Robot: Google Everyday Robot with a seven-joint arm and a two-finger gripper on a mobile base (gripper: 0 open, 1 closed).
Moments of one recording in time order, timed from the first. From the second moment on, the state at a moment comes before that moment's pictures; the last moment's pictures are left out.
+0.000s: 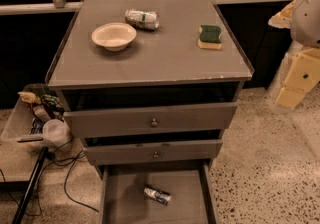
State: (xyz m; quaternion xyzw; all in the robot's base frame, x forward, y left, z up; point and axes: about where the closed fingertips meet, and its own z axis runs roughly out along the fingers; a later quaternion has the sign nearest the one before) arm 0.438 -0.212 0.993 -0.60 0.78 -0.05 0.18
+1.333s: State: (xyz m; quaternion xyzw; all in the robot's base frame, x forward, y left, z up) arm 0.410 -0.175 0.864 -0.62 0.75 0.04 0.23
